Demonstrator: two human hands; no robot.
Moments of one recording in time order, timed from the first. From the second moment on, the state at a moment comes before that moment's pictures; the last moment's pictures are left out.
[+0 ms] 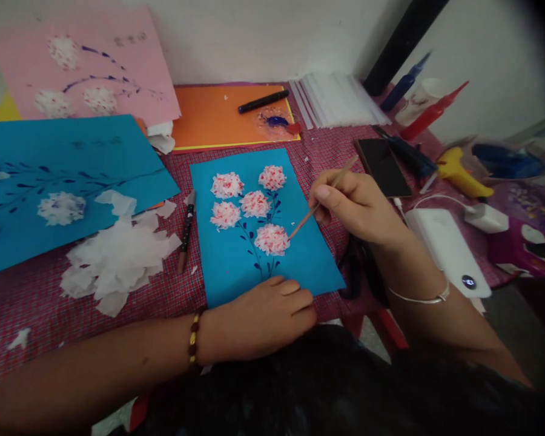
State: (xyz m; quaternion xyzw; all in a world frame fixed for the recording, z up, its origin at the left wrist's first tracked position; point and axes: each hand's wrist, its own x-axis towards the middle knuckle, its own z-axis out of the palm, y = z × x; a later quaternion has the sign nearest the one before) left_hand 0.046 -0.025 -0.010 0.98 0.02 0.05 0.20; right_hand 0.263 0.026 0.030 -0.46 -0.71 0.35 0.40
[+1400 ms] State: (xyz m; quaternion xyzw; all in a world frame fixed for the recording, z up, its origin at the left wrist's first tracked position) left_hand 0.046 -0.026 -0.013 0.98 0.03 0.06 0.19; right_hand 0.264 0.031 0.022 -0.47 -0.69 0.35 0.42
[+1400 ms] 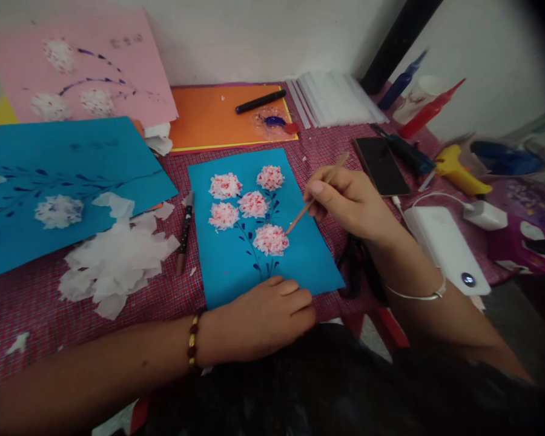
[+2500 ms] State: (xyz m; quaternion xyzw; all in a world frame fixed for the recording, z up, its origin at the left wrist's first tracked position) left_hand 0.047 -0.026 -0.011 0.98 0.03 0.07 0.19; right_hand 0.259 0.029 0.022 -0.45 -0.70 0.40 0.39
